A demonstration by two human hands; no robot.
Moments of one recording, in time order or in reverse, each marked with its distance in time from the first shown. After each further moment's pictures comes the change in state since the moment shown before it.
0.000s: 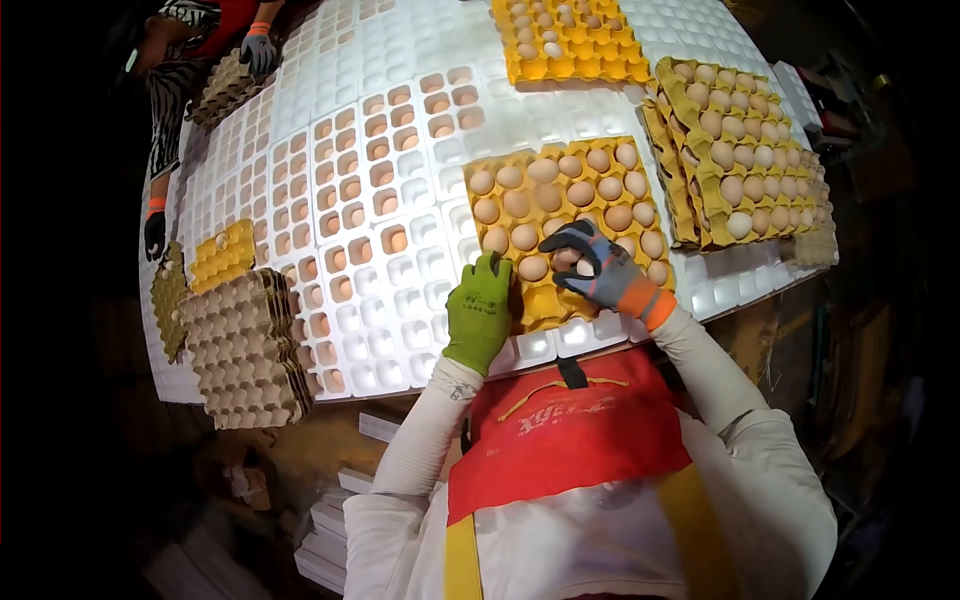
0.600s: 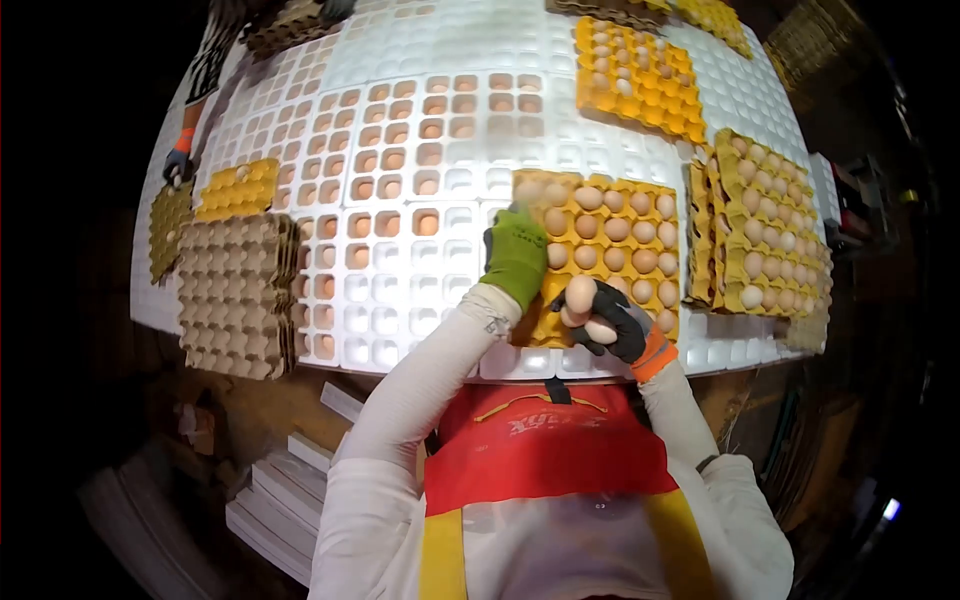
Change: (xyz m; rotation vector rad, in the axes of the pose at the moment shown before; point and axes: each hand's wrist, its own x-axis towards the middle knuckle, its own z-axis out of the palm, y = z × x) left_hand 0.084 -0.010 0.017 0.158 -0.008 -0.236; right_hand -0.017 0.001 0.010 0.973 -0.270 0.253
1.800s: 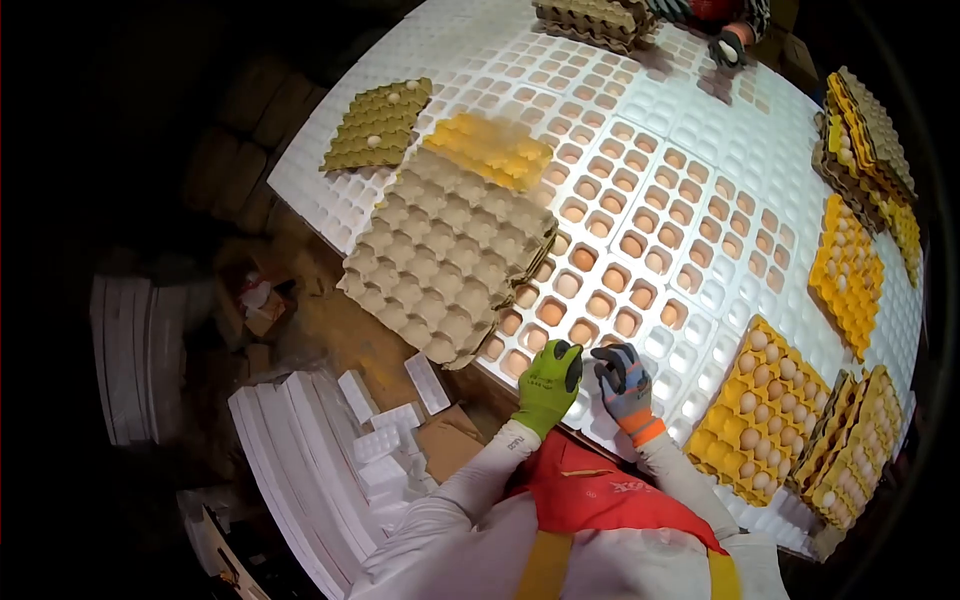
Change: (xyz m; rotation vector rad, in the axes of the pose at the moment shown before) left_hand -0.197 -0.220 -0.008 -0.344 0.355 -0.490; right_hand 0.198 0.103 0.219 -0.902 0.012 -0.615
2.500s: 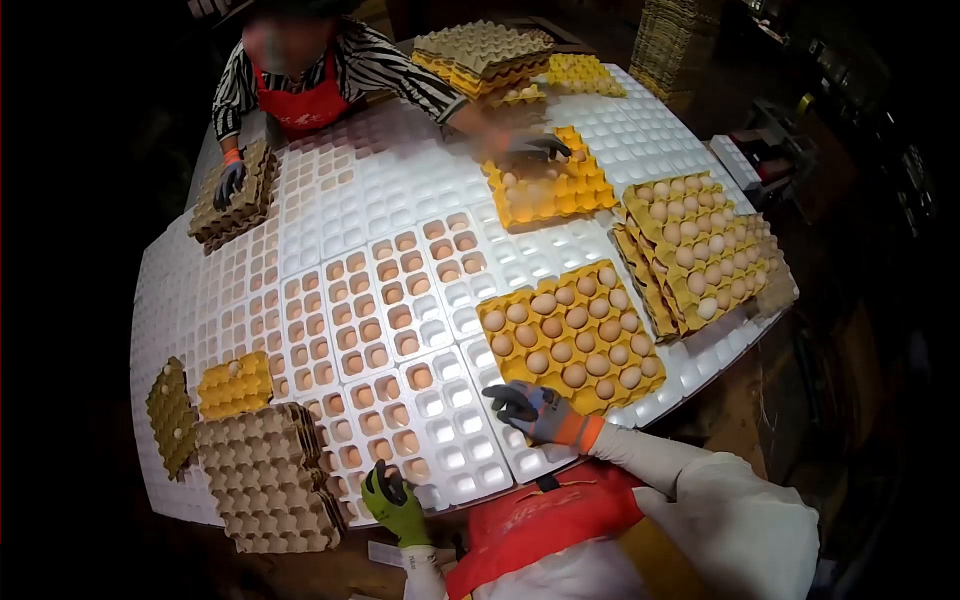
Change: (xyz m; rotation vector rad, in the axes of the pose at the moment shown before) left_hand -0.014 0.009 0.002 -0.245 0.021 0.053; right_hand -0.090 0.003 -0.172 -0.002 0.118 0.355
